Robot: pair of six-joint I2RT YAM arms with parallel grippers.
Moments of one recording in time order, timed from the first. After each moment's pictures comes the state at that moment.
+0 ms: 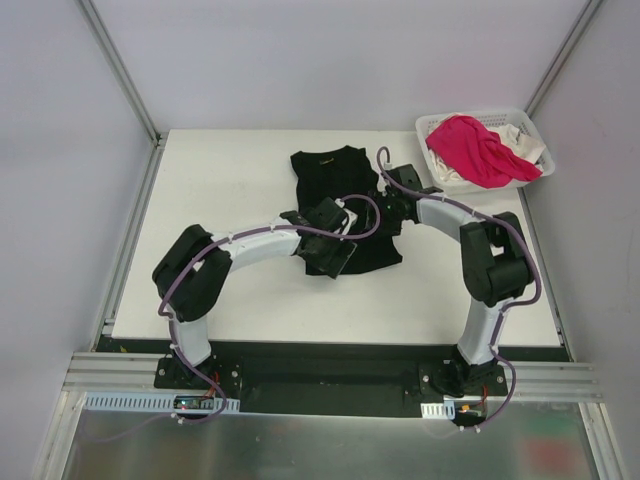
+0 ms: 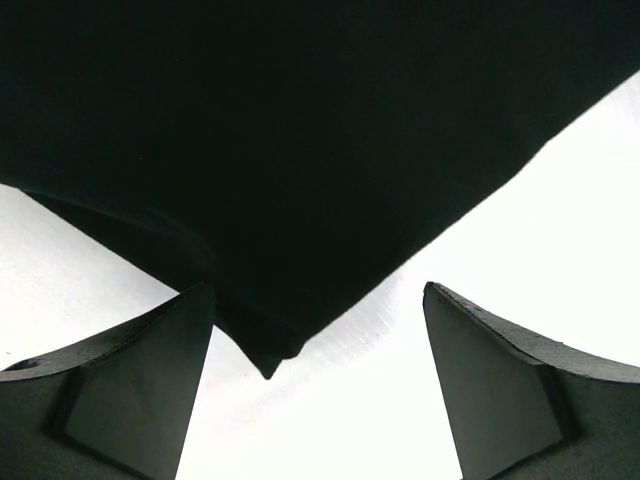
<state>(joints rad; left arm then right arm) -0.81 1.83 1.25 -0.55 0.02 -0.19 0.37 1.90 1.25 -0.38 -0.25 0.46</state>
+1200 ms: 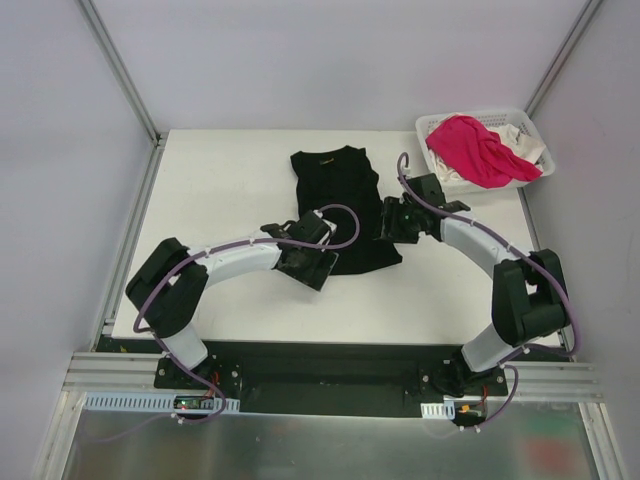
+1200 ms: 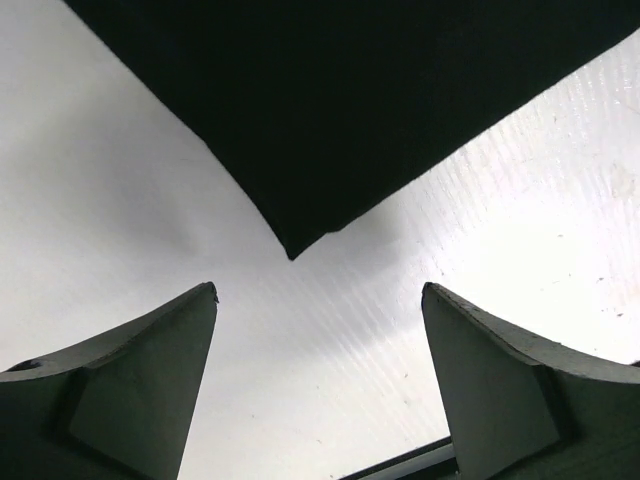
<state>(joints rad) -0.80 1.69 1.04 -0.54 0.00 -0.29 0.35 1.58 1.06 -0.42 -0.23 0.42</state>
